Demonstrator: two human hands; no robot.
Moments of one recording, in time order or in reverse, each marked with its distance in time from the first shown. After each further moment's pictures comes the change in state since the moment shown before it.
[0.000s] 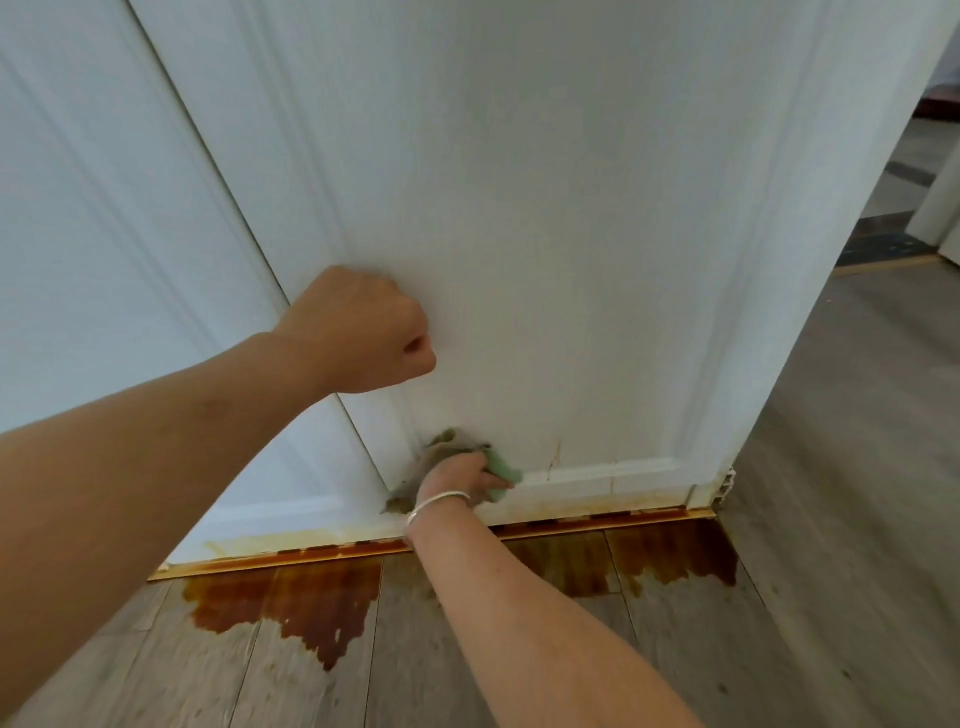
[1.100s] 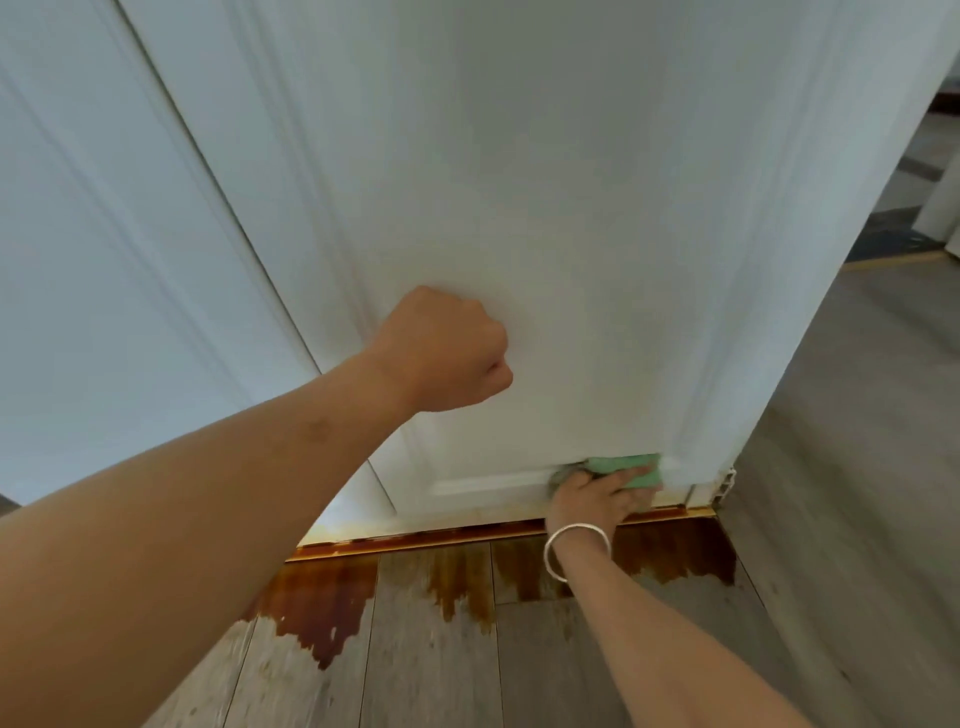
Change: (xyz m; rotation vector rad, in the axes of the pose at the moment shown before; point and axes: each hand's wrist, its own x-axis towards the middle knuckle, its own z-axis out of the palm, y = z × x) left_hand 0.027 0.050 -0.005 -0.055 0.010 0.033; right_hand 0.051 -0.063 -0.110 -0.953 -0.032 -0.620
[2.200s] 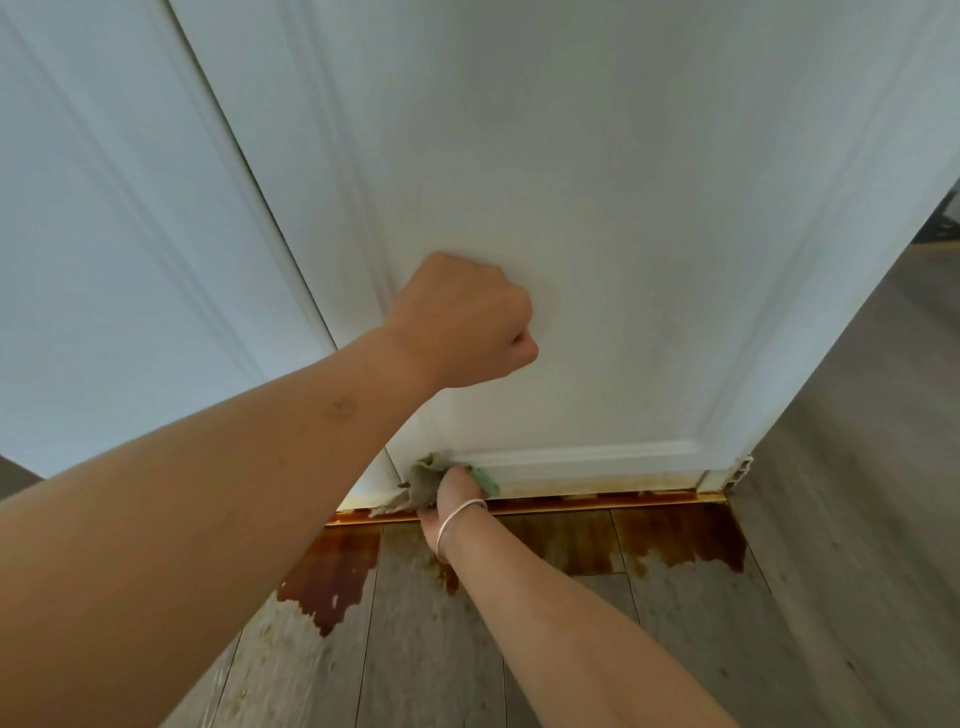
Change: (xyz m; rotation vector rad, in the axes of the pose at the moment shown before) left_hand 0.001 0.002 0.018 -0.067 0.080 -0.054; right_hand -0.063 -0.041 0.107 0.754 -0.584 0.732
